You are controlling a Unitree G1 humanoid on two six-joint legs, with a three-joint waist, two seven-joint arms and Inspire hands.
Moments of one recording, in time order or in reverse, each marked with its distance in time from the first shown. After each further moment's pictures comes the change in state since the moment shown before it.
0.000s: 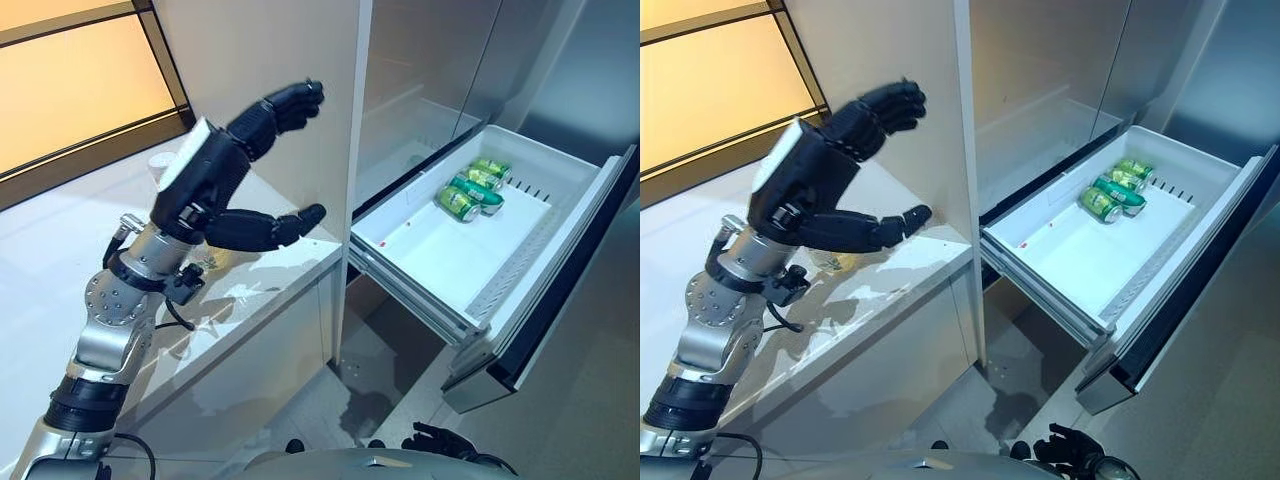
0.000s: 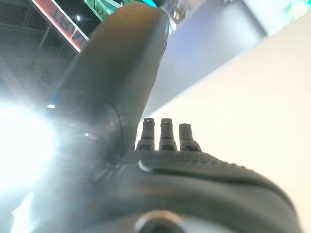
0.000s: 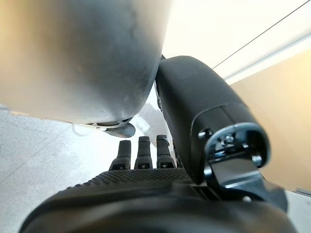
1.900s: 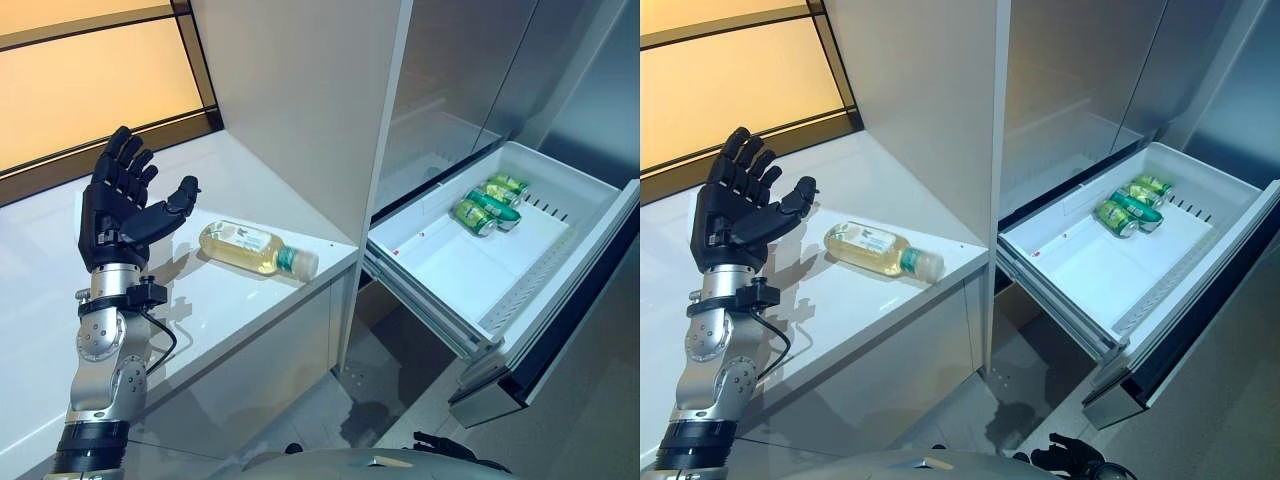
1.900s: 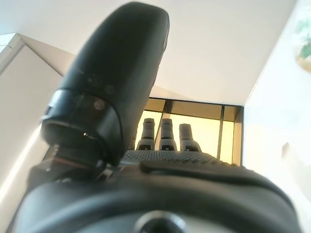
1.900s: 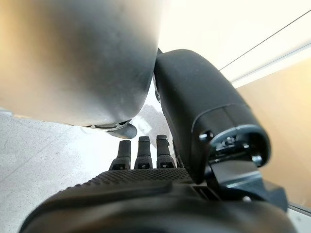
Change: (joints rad) left arm 0.180 -0.162 0.142 0.159 -0.192 0.233 0.393; right arm 0.015 0.008 -0.036 -0.018 -0.001 0.061 0.006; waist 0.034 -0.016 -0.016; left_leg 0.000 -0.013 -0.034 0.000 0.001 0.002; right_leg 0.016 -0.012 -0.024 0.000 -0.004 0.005
